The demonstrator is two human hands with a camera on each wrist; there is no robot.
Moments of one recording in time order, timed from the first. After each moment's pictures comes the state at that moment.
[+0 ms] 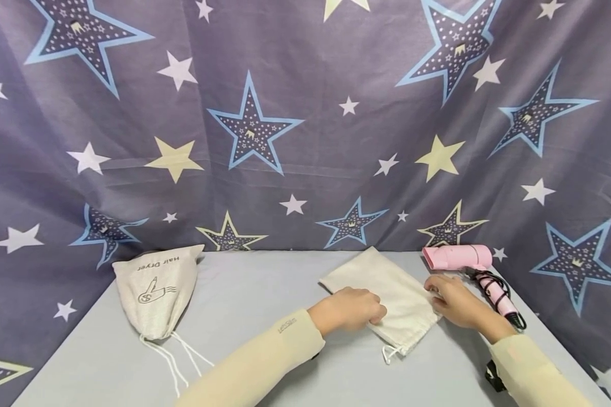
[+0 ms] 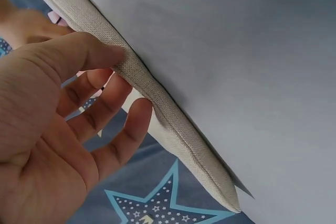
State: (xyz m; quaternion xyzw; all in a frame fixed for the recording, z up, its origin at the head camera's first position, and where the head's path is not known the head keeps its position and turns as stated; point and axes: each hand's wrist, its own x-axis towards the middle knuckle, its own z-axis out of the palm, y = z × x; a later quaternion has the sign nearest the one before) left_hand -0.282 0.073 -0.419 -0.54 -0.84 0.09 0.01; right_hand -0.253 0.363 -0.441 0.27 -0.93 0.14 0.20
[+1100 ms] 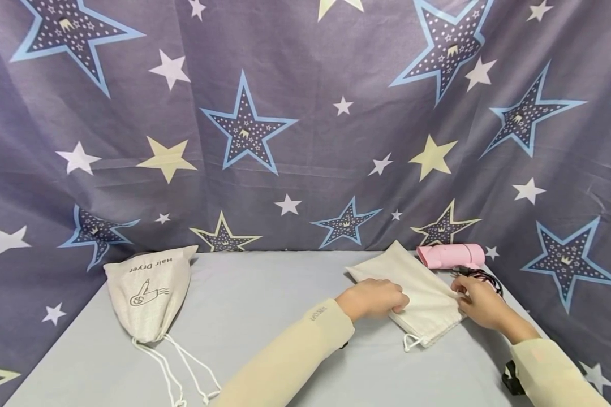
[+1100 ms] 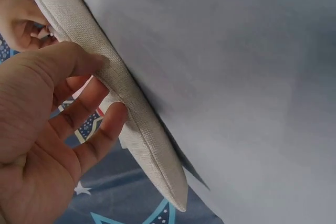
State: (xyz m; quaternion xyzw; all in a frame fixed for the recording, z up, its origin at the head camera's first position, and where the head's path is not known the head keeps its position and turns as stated) left_hand -0.301 0.134 -0.420 -0.56 -0.82 0.07 0.04; right_hand -0.237 0.420 -0.442 0.15 -0.96 0.14 0.18
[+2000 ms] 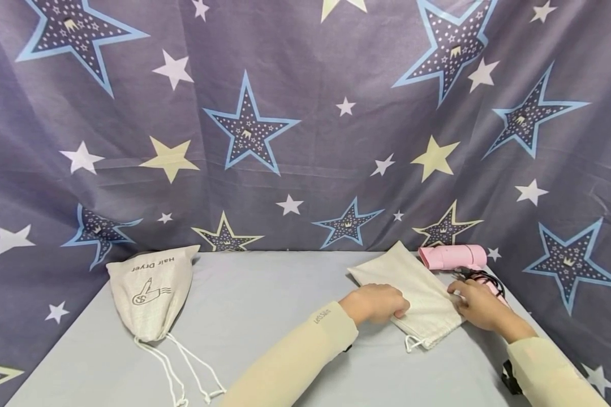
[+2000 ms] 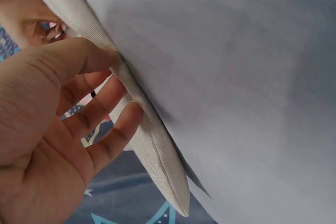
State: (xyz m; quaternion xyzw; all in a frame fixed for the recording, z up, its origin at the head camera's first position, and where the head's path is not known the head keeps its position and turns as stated) left_hand -0.293 0.135 -0.418 -0.53 -0.84 0.07 -0.03; right_hand -0.237 0.415 -0.444 0.18 -0.97 0.09 0.16
